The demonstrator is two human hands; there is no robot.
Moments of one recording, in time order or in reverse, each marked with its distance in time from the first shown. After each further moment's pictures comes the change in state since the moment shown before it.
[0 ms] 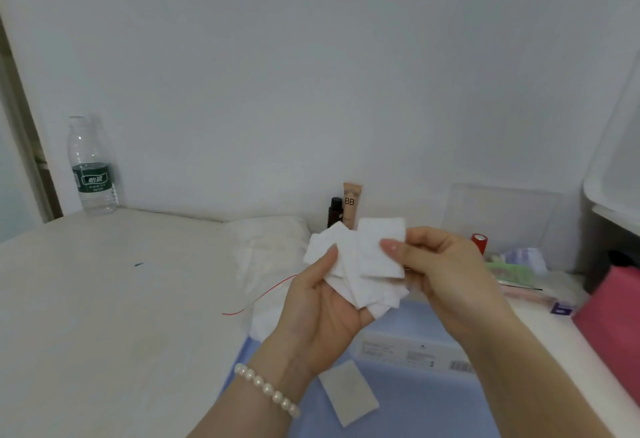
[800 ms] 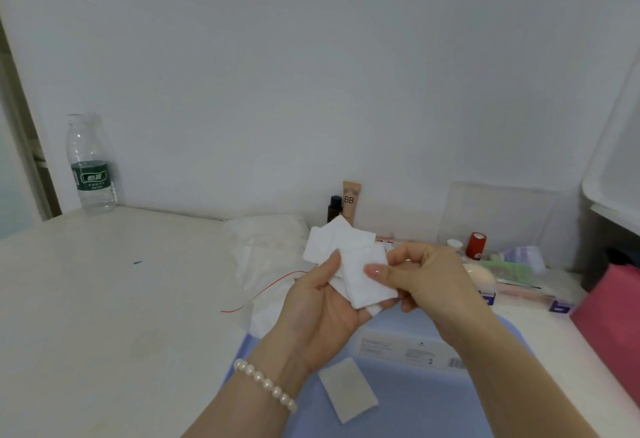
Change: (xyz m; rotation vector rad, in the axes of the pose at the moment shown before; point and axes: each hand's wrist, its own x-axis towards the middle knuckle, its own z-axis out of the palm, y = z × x) left_hand 0.005 -0.001 -0.009 0.039 -0.013 -0.053; right_hand 0.004 0.016 -0.002 -0.317 -0.001 0.054
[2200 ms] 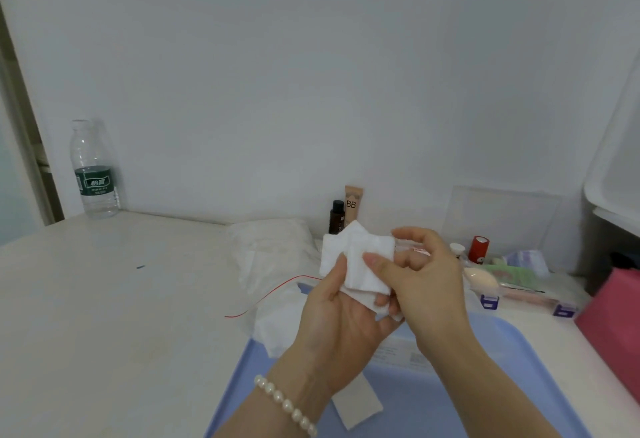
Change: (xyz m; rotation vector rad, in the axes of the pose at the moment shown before) left_hand 0.000 -0.018 0.010 -0.092 0.001 0.035; right_hand -0.007 0.003 0.022 0.183 0.213 -0.180
